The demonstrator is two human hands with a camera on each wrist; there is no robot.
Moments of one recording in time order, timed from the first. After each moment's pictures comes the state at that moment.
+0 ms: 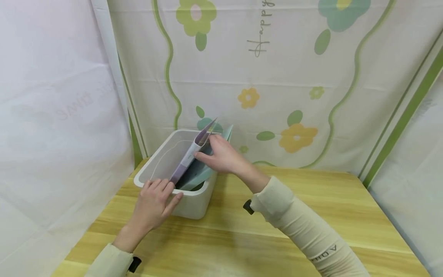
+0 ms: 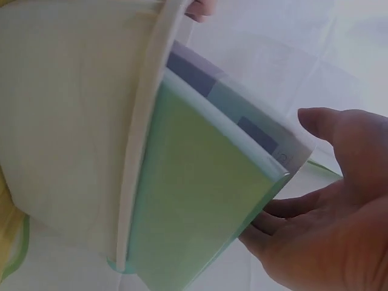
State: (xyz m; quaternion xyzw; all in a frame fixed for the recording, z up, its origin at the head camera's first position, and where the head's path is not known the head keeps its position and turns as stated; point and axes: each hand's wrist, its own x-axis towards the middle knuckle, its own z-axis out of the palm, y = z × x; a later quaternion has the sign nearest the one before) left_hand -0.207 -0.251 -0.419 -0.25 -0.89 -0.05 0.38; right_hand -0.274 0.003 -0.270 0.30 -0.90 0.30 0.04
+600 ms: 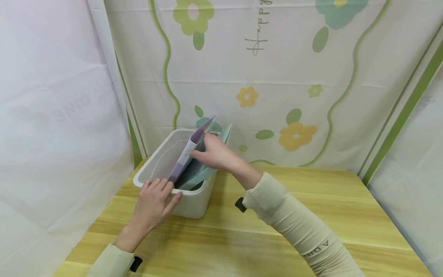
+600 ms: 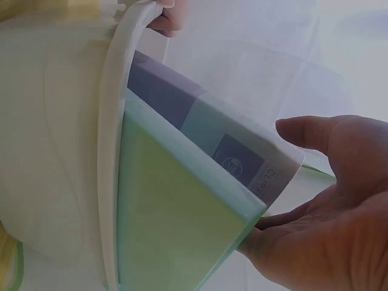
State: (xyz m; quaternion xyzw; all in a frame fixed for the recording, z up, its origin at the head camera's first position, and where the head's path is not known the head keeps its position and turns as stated) left_hand -0.207 -0.248 -0.418 -0.24 -0.89 -0.06 0.38; right_hand -0.271 -0.009 -0.259 0.27 -0.90 0.34 -0.02
